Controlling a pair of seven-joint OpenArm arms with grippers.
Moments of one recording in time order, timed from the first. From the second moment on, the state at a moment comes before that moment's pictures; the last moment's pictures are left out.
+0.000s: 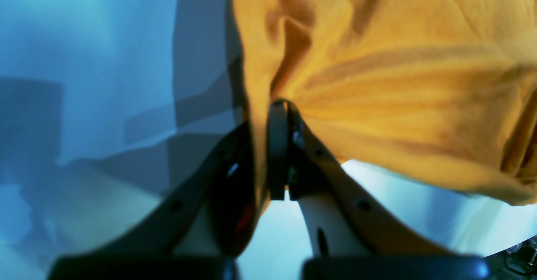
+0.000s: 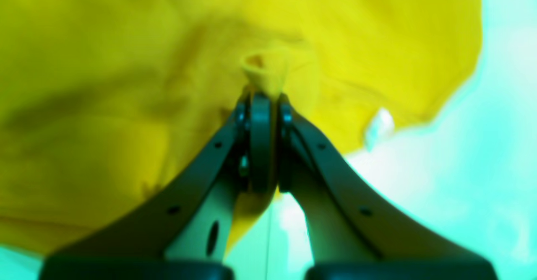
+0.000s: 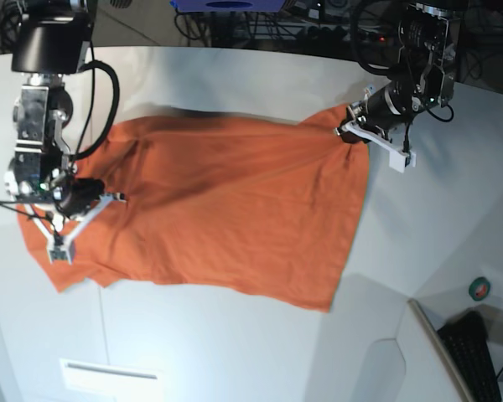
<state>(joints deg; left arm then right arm) 16.2 -17.2 -2.8 80.2 -46.2 -1.2 38.7 1.3 4.1 10.2 88.3 0.3 7.9 -60.1</state>
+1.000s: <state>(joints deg) -9.9 -17.1 5.6 78.7 -45.9 -0.6 39.7 16.4 11.2 24.8 79.8 0.9 7.9 -62.5</state>
